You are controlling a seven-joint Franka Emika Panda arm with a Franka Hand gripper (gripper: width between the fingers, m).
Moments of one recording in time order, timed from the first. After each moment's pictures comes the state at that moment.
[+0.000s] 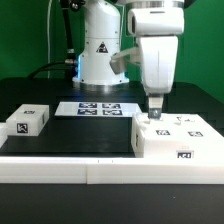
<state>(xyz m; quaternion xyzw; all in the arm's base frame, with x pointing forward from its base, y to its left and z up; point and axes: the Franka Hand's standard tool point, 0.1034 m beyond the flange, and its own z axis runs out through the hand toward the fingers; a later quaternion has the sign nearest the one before) 0.554 0.052 0.080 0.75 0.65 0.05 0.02</state>
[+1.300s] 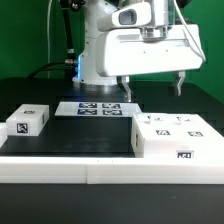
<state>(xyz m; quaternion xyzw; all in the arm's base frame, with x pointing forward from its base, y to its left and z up) 0.504 0.067 0.078 0.99 0.13 0.10 -0.04</state>
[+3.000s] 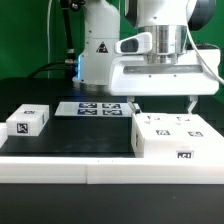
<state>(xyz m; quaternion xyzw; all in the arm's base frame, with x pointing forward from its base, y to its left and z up) 0.486 0.088 0.036 0.99 -0.07 0.07 -0.03</state>
